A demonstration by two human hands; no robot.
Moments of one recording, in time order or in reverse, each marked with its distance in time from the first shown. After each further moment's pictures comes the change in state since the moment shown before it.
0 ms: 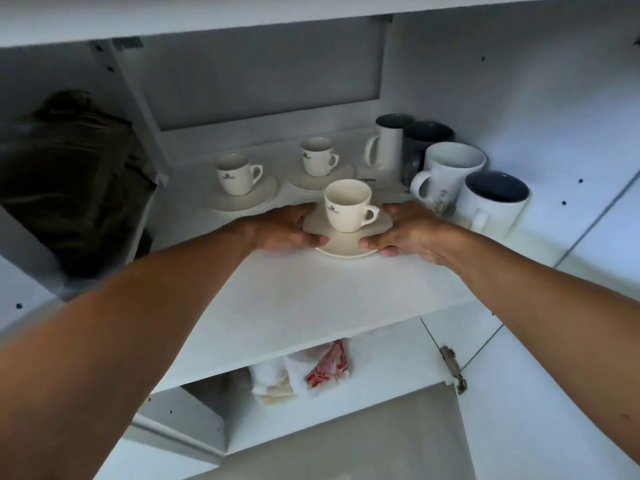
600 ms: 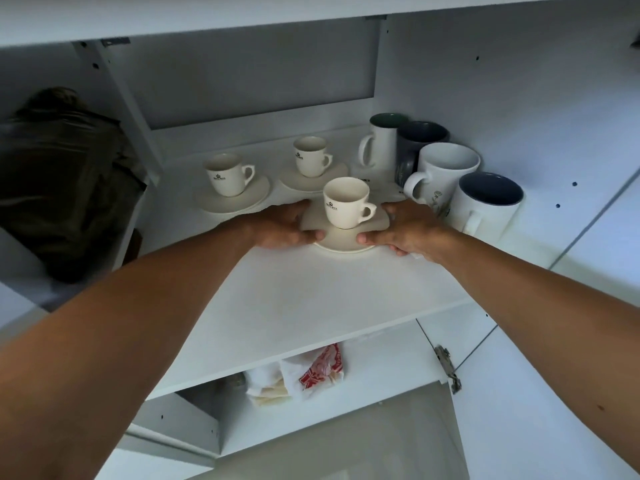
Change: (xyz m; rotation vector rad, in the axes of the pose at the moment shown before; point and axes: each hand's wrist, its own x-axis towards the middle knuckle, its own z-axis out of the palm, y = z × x) left_hand 0.014 -0.001 -0.004 0.172 0.021 -0.100; right_hand -0.009 -0.008 -0.007 -0.321 0.164 -0.018
